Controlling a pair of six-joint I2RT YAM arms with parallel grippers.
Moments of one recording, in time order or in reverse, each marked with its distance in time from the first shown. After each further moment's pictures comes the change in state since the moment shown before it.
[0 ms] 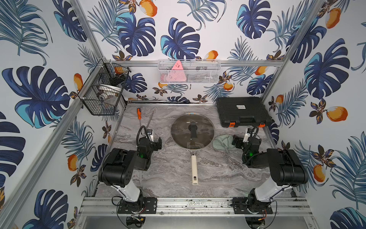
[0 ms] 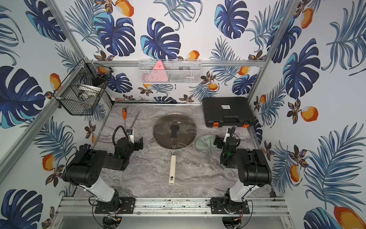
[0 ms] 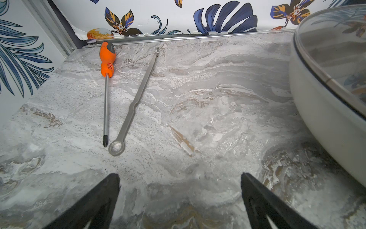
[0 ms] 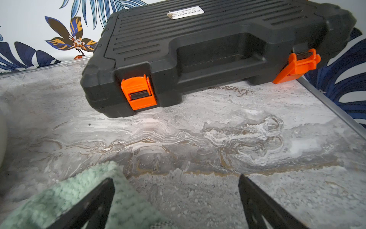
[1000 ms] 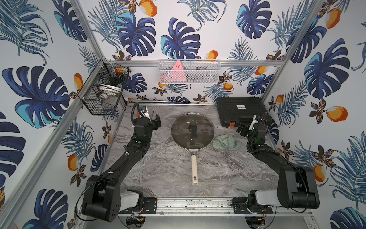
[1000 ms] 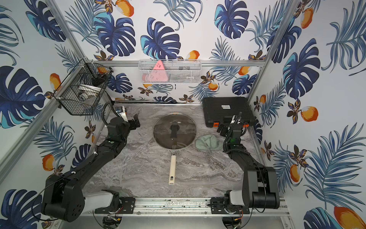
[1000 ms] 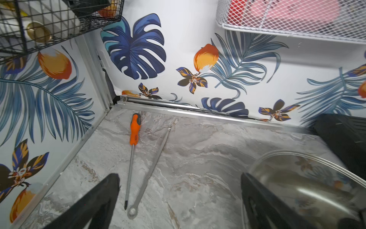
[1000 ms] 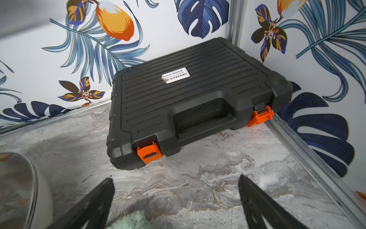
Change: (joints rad) left arm -0.101 -0.391 0.497 -0.763 -0.205 -0.193; right arm 0.028 -0.282 0.312 -0.595 0.117 0.096
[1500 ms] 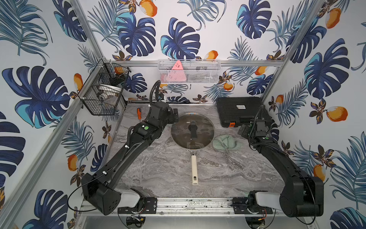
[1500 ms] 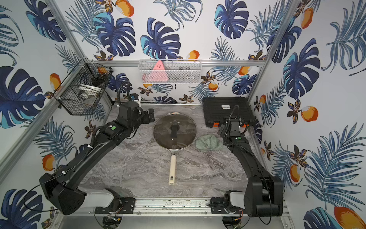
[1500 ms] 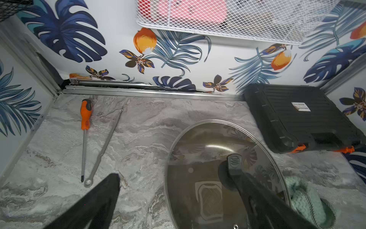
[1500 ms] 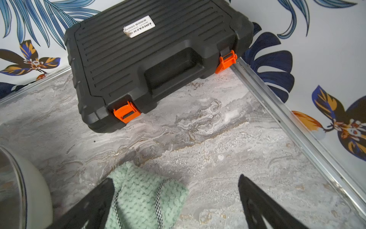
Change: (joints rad) left arm -0.307 0.136 0.579 -0.689 -0.055 -0.157; right arm 0.057 -0.085 0.187 -0.615 0.137 0.188
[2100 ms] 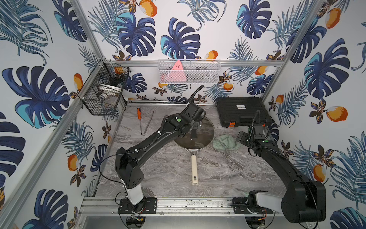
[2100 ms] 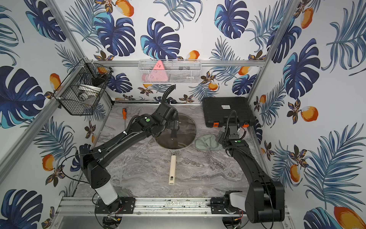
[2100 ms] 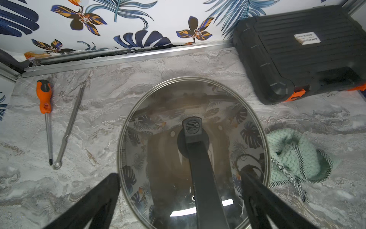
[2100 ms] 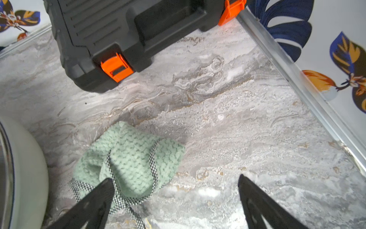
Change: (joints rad) left arm -0.241 0.382 0.333 -0.269 -0.114 -0.108; right arm 0.019 -0.058 -0.084 -0.111 -0.070 0.042
